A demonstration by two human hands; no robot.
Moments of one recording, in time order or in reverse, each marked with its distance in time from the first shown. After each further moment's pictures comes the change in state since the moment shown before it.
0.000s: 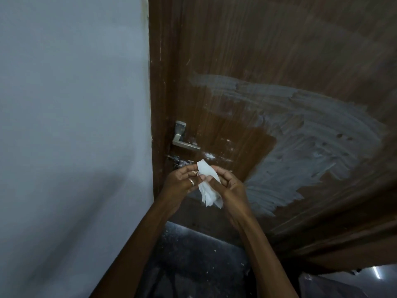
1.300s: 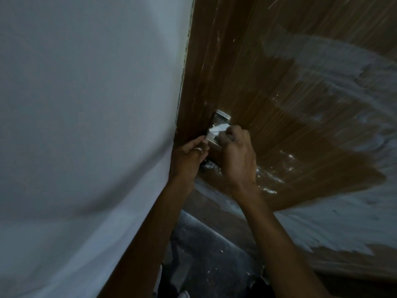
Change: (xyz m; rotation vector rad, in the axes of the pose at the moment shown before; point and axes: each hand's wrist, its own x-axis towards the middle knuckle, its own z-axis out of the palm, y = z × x) left_hand 0.143 -0.015 -0.061 -0.302 0.494 -0.038; right_hand 0.198 0.042 0.077 -1.467 0.060 -0.701
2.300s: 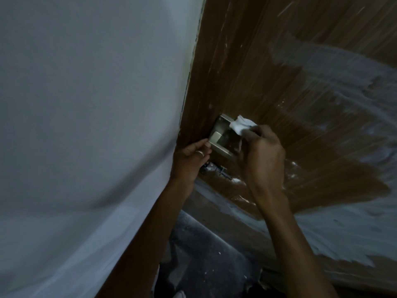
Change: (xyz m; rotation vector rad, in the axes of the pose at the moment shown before) left_hand 0.001 0.000 -0.002 -0.025 0.003 -0.011; right_hand 0.008 0.016 -0.050 0.106 -0.009 0.087
